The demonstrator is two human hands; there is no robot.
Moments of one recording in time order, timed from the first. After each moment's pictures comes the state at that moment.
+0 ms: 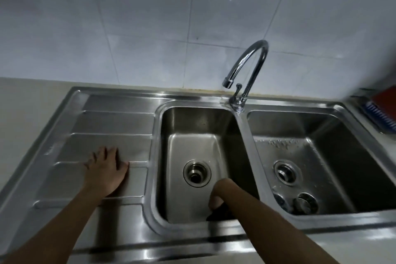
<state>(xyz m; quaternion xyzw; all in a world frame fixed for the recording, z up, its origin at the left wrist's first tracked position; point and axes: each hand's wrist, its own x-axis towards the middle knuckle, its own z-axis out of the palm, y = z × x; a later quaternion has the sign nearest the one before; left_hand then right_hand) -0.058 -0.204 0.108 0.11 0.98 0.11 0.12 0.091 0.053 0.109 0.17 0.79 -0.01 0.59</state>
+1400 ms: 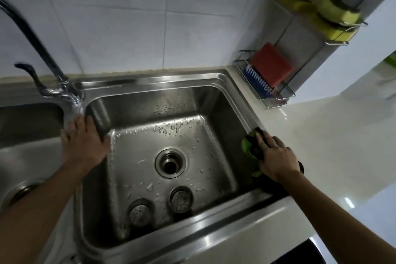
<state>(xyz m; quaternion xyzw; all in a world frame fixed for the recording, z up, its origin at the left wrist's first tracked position) 0.068 0.238 0.077 0.24 0.97 0.06 0.06 0.420 0.521 0.145 0.42 0.88 0.04 0.22</state>
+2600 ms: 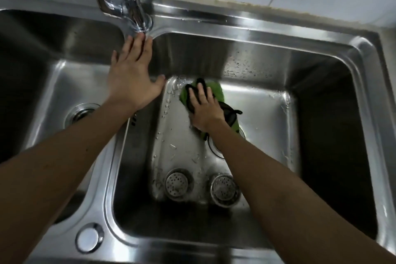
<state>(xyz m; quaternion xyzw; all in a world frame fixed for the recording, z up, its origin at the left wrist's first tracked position) 0.031 0.242 0.072 0.24 0.97 0.08 0.04 0.114 0.408 -0.055 0.08 0.96 -0.08 0.24</state>
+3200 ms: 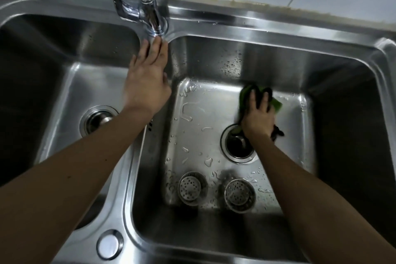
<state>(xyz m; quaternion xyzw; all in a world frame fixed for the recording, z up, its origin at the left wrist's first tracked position) 0.027 0.237 0.066 0.24 0.96 0.13 0.02 0.157 0.469 -0.056 0.33 0.93 -0.08 0.16</state>
